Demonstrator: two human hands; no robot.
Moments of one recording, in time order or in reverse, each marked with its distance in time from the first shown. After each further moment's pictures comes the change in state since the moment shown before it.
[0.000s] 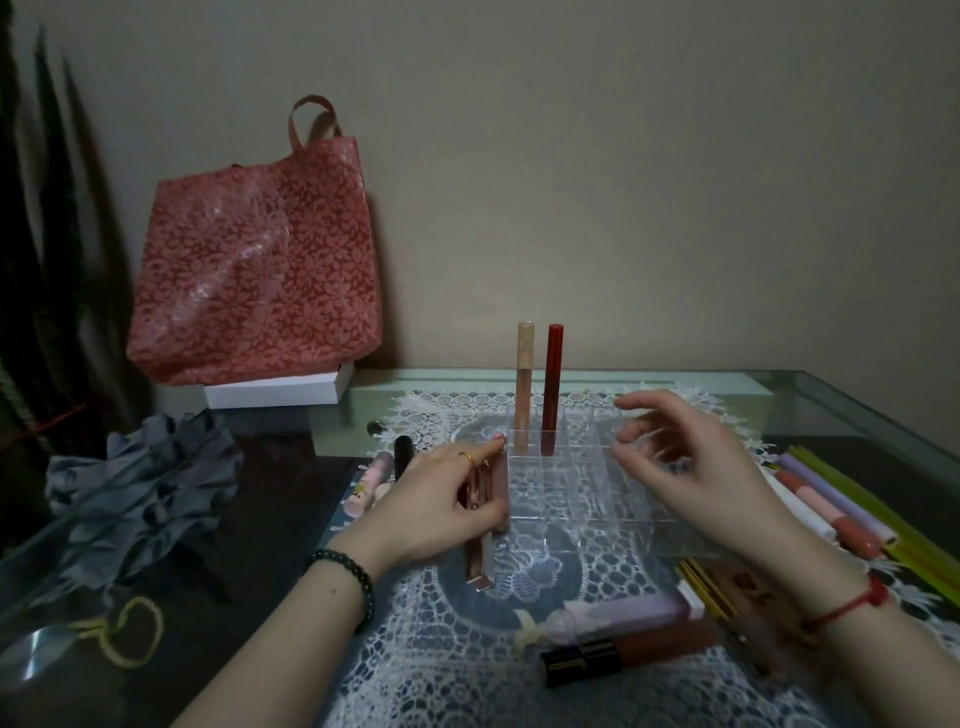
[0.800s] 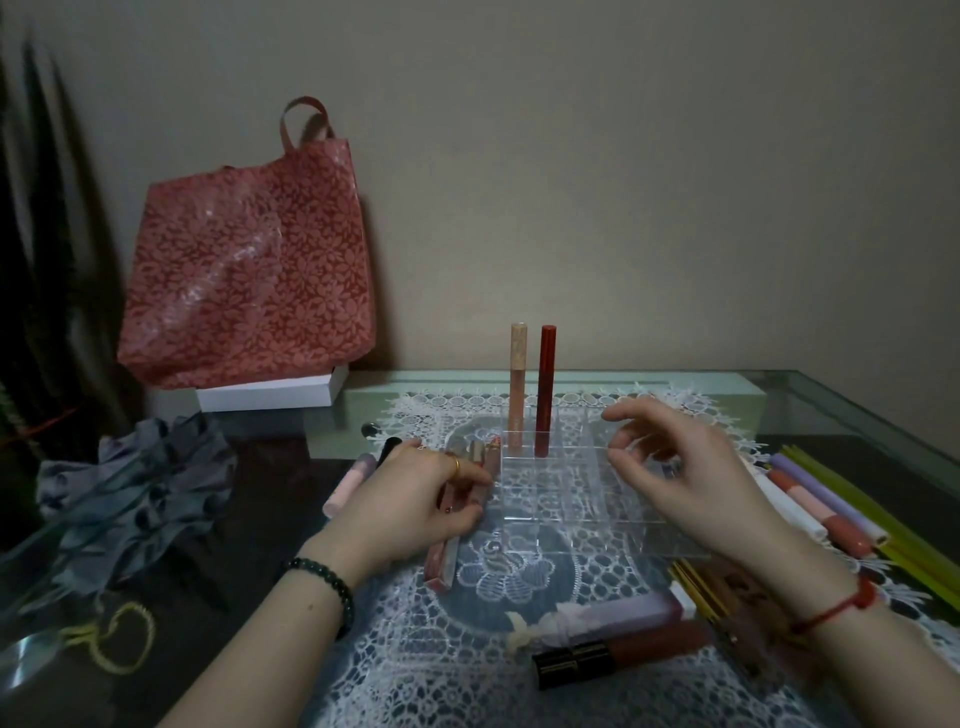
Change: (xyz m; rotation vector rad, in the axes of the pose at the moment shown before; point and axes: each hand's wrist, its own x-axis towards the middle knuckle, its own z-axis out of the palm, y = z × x) left_hand -0.003 -0.001 -0.009 0.198 0.121 0.133; right_hand -0.003 0.000 -0.001 -0.056 0.001 -0.026
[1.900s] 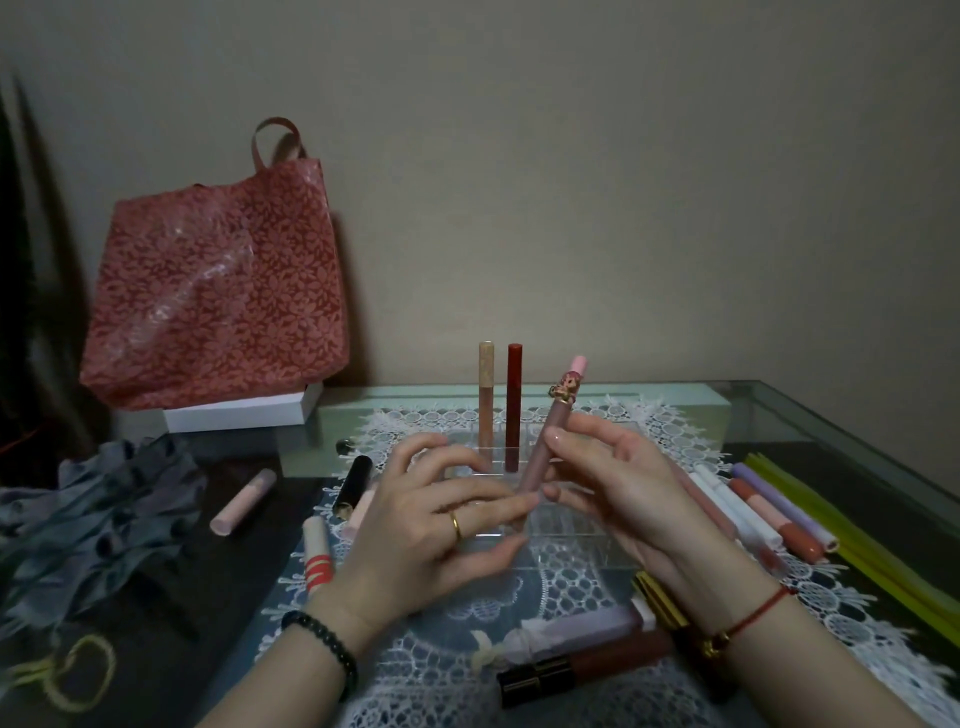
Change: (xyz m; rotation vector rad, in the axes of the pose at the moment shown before) left_hand 0.000 0.044 -0.001 0.029 0.602 0.509; right_hand 0.008 -0.044 0.011 1.152 -0.051 0.508
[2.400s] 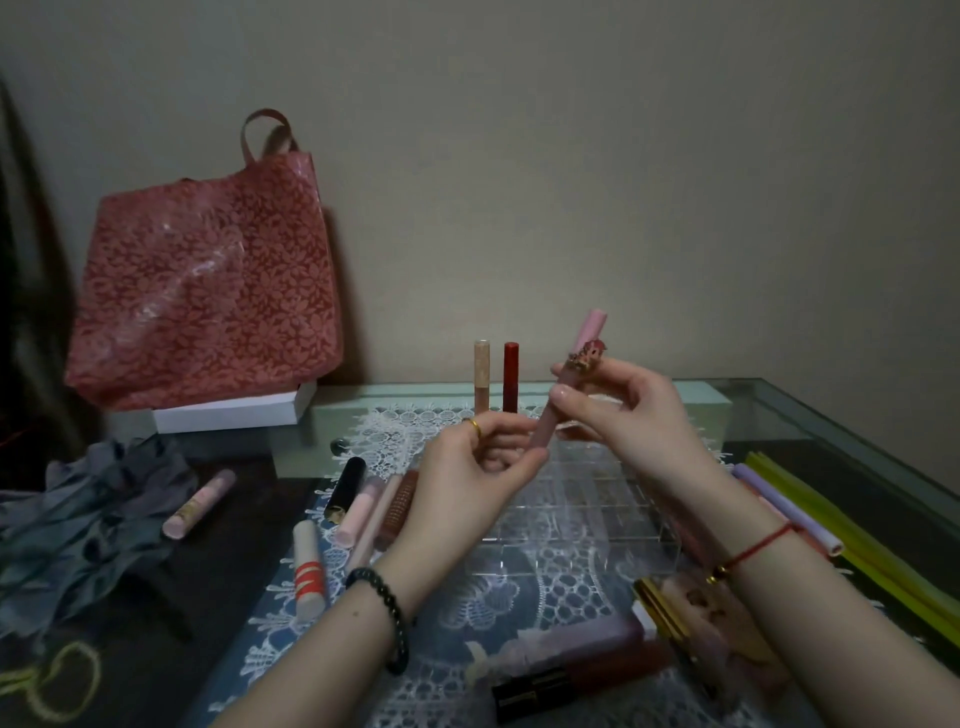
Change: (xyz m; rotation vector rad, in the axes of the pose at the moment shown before) left_hand 0.039 0.008 0.038 -0.705 -0.010 -0.936; right_hand 0.023 -0.028 -0.006 -0.401 0.102 -0.295
